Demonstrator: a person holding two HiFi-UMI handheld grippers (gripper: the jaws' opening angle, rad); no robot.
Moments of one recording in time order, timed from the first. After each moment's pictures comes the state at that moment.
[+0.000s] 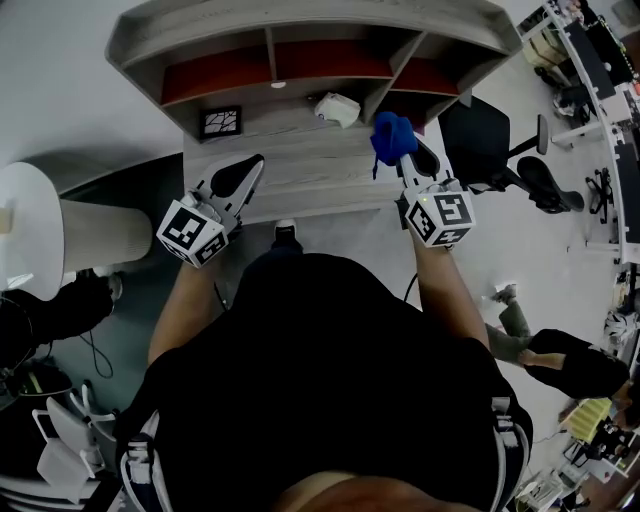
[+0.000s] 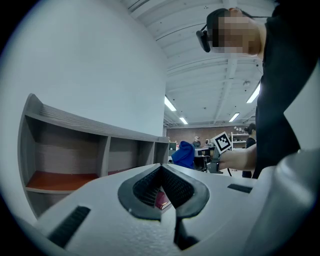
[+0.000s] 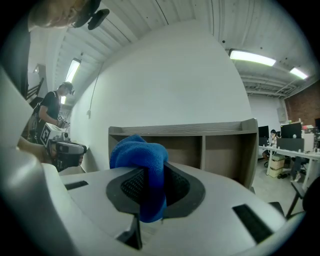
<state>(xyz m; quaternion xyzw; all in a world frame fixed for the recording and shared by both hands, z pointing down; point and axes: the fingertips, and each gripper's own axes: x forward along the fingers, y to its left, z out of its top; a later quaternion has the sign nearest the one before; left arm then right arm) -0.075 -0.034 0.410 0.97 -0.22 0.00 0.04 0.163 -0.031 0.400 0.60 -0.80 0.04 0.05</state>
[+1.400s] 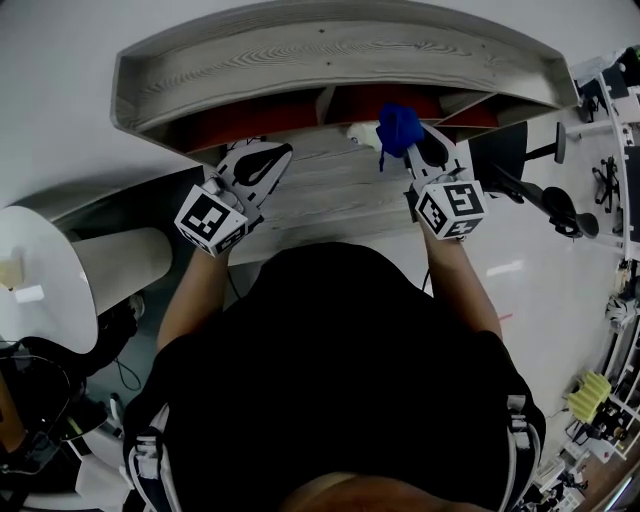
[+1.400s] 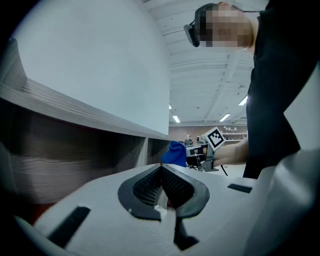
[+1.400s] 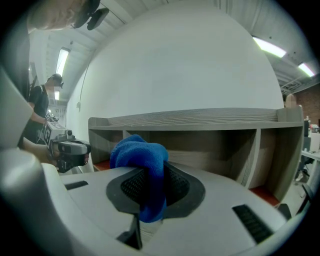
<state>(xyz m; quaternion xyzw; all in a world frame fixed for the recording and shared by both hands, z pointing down) -0.091 -0.206 0.416 0.99 -0.15 0.01 0.04 0.106 -0.207 0.413 0.60 -0.79 0.08 0.09</state>
